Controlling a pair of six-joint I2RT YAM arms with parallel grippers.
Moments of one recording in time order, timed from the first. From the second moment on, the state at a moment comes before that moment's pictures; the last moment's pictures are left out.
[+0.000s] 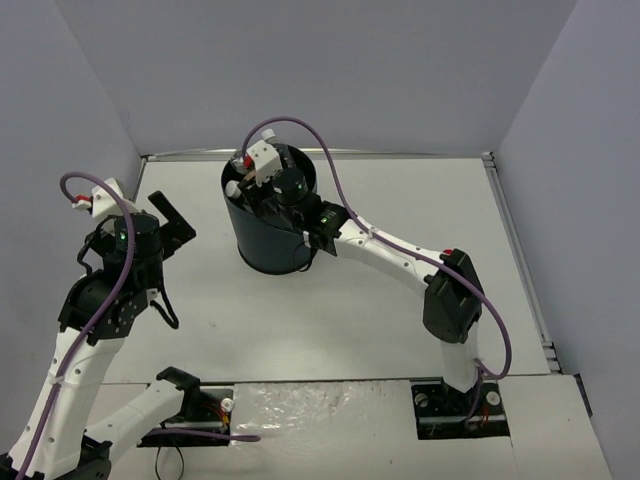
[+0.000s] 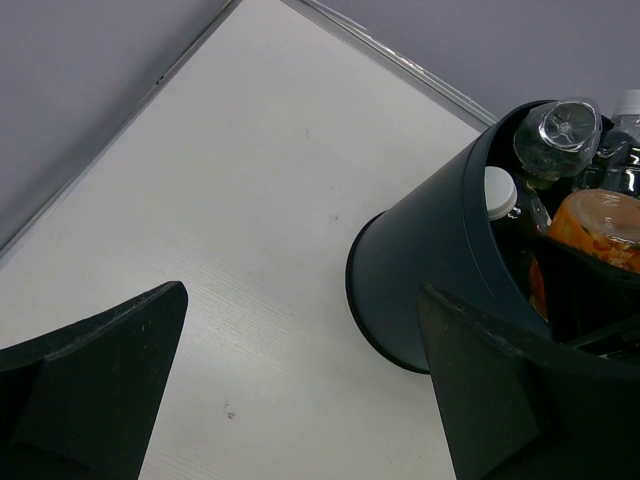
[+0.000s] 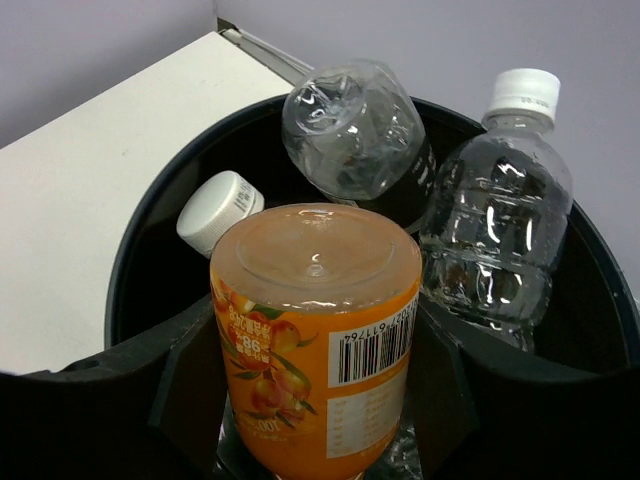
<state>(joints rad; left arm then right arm) -0.38 0.86 1.29 -0.90 -0.67 -0.62 0.89 1.94 1.70 0.03 0.24 -0.11</state>
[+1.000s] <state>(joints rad) -0.37 0.88 1.23 -0.86 -0.64 -0.60 0.22 1.29 1.31 -0.31 0.39 0.26</state>
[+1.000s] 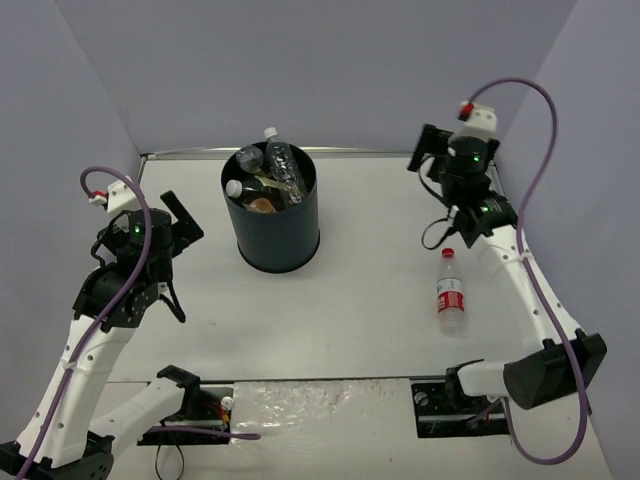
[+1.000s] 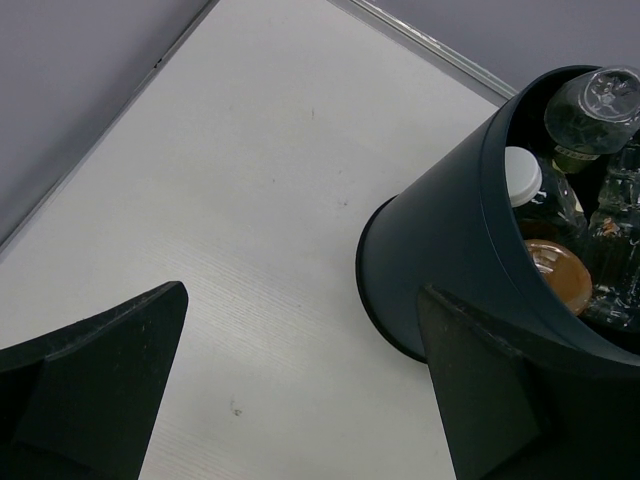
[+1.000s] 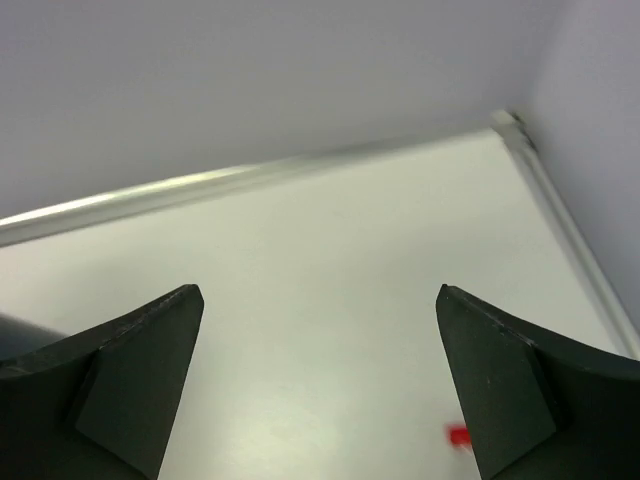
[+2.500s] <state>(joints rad) -0.16 0.91 1.12 -0.80 -0.48 -0.62 0.58 1.47 1.52 -0.35 0.26 0.21</state>
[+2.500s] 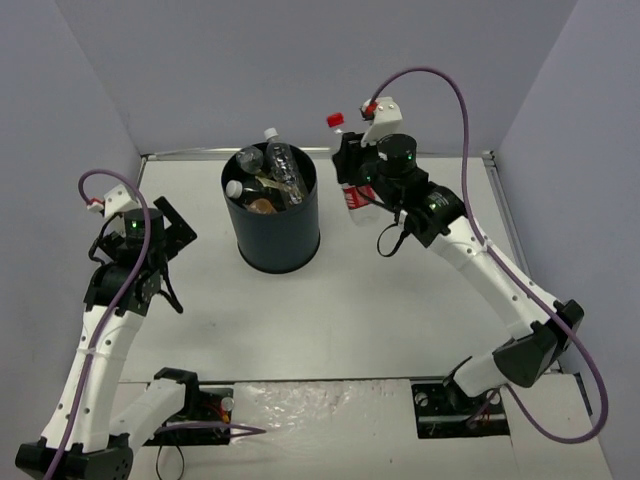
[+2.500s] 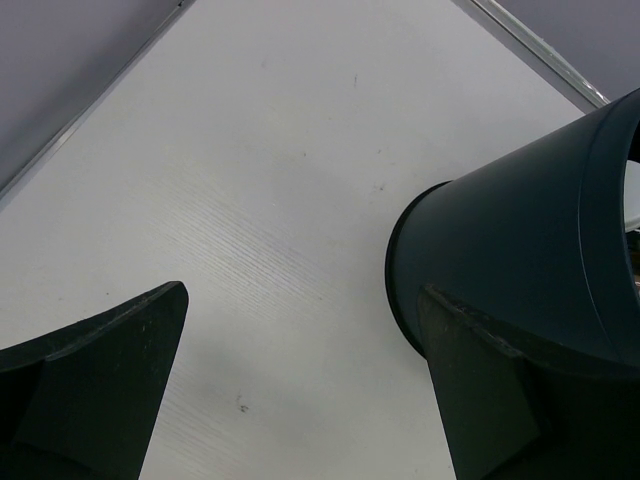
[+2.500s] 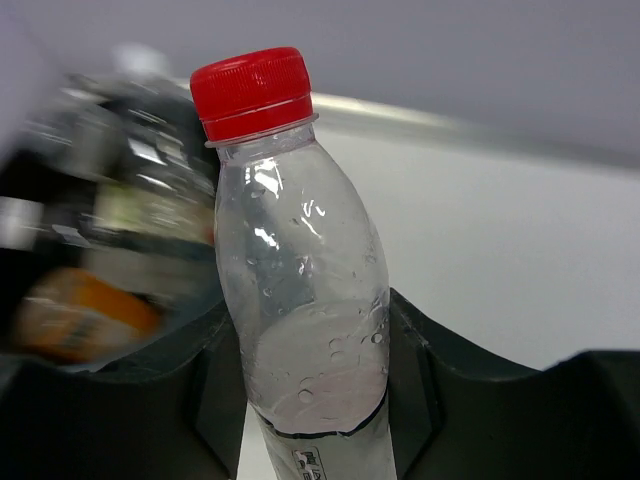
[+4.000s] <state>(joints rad) -0.15 0.87 1.11 -0.80 -0.46 -0.62 0.81 1.95 1.54 0.33 0.06 -0.05</state>
